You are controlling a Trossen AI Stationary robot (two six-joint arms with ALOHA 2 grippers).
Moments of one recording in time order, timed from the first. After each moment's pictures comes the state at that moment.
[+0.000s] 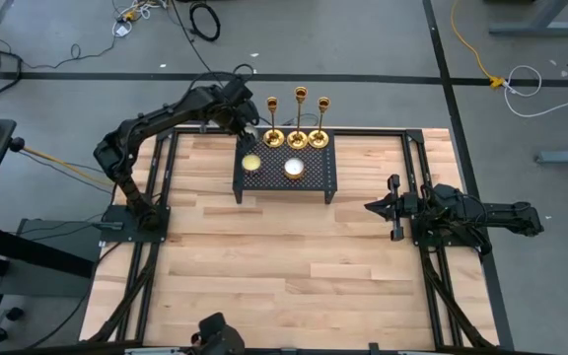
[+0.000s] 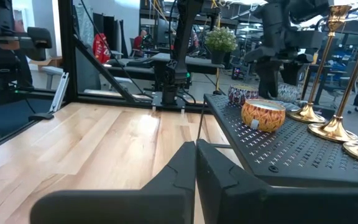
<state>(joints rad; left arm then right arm) 0.71 1.71 1.50 -0.89 0.09 0.22 -0.04 0.00 0.02 0.01 -0.03 -0.11</state>
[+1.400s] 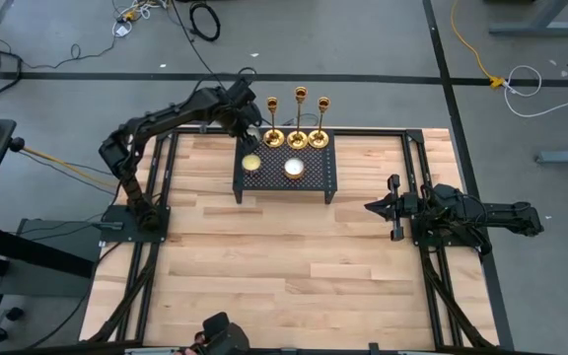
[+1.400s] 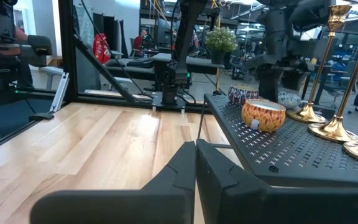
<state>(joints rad) 0.71 1.76 1.50 -0.88 0.12 0.22 -0.04 0.00 0.02 0.01 -0.03 -0.11</state>
